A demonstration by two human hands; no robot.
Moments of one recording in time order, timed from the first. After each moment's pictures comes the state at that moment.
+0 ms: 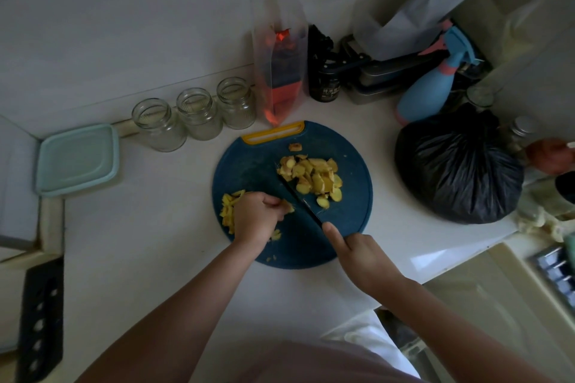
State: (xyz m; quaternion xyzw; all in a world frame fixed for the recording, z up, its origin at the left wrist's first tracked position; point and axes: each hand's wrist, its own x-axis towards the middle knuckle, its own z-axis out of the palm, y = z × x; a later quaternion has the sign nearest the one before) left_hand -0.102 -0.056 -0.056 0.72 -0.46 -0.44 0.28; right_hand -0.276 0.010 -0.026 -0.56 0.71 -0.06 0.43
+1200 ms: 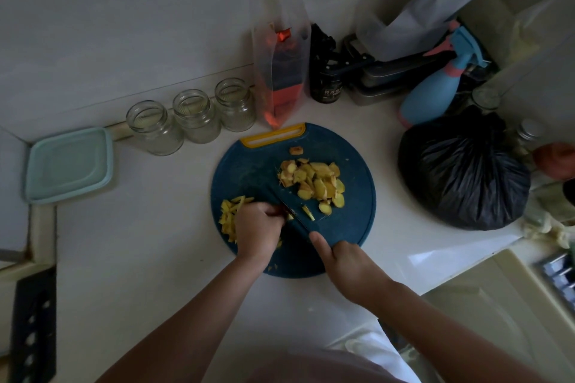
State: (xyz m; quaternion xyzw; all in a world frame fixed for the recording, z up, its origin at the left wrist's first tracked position) left_hand -0.108 -0.051 -0.047 0.74 -0.46 -0.41 0.27; right_hand -0.256 0.001 -0.024 -0.59 0.67 -0.04 0.45
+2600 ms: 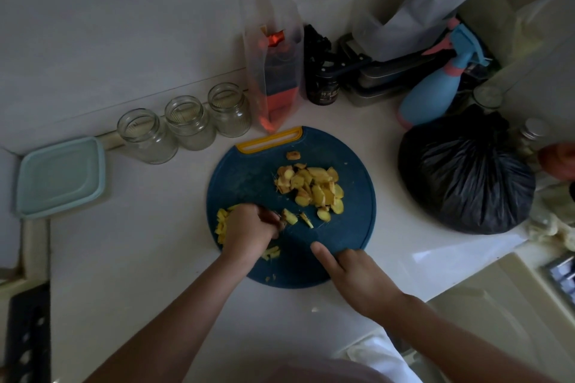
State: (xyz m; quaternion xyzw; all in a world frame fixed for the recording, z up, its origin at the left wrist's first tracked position) left_hand -0.090 -0.068 -0.044 0.72 -0.52 -0.43 0.18; right_hand -0.270 0.002 -0.029 -0.59 0.66 -0.06 0.45
